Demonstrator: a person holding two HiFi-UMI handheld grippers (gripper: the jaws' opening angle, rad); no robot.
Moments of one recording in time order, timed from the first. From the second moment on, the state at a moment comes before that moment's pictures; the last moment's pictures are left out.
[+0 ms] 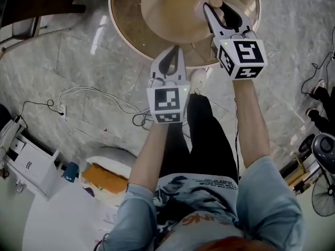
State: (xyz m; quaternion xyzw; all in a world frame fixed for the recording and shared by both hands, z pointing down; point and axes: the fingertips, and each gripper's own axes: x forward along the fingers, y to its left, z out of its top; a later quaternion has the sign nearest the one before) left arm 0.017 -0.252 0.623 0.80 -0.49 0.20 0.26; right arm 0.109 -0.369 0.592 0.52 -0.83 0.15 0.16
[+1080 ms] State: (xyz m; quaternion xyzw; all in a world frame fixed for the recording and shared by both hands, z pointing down) left arm 0.049 -0.288 0.240 0.79 -0.60 0.03 0.09; right arm 0.187 -0.284 0.214 0.55 -0.84 0.05 0.02
